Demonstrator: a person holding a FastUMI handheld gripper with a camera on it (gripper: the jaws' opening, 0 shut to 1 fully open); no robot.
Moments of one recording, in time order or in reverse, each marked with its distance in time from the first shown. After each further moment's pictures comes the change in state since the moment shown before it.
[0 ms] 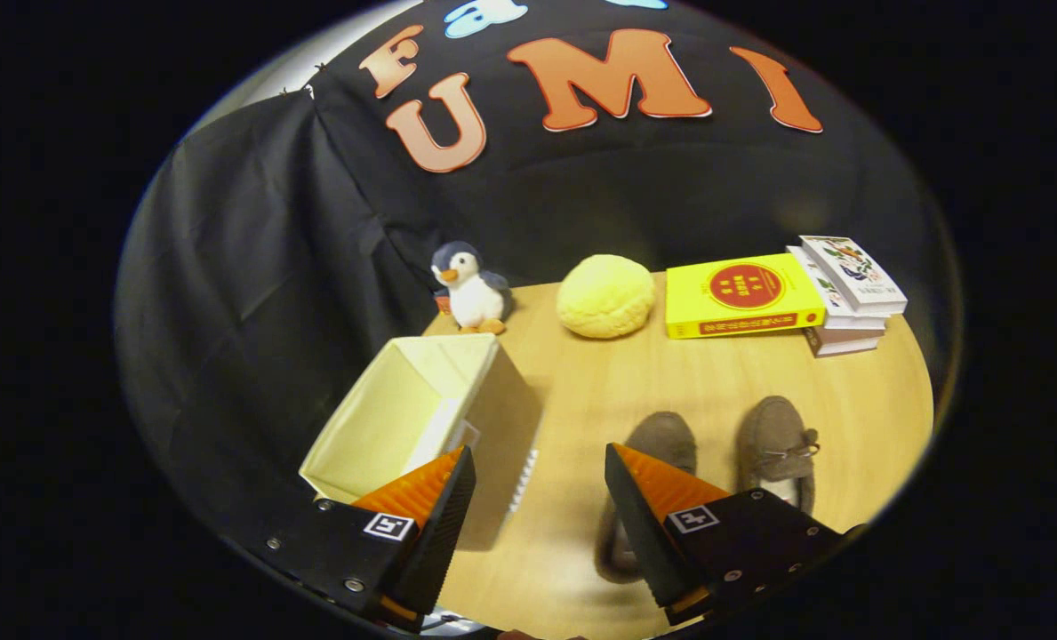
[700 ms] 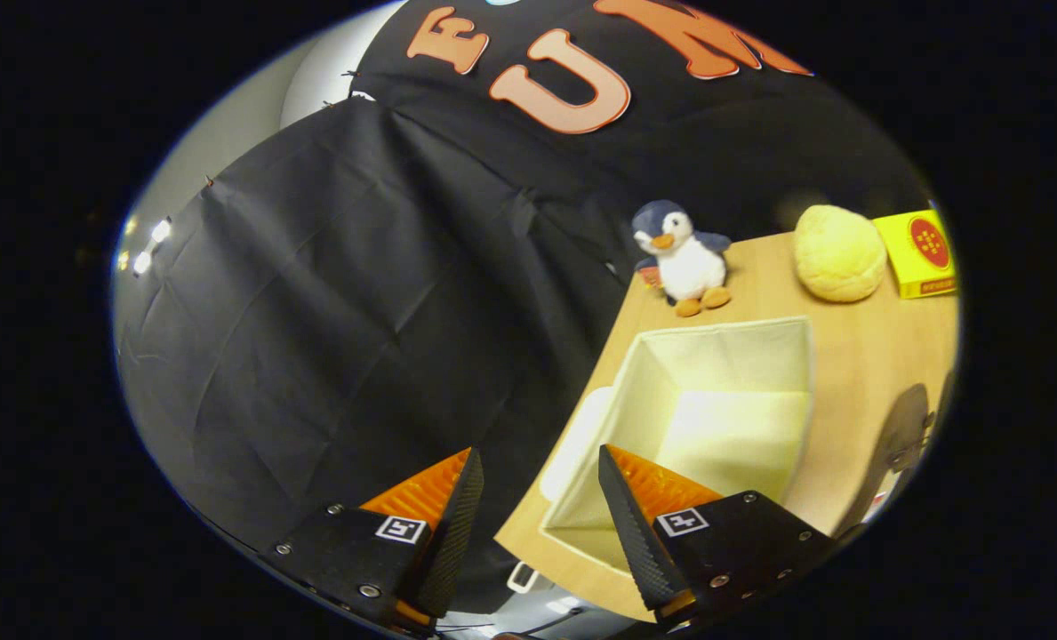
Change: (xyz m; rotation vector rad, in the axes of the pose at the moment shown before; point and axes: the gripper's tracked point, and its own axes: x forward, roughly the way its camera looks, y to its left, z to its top) arm 0.002 0.231 0.050 0.105 0.059 0.499
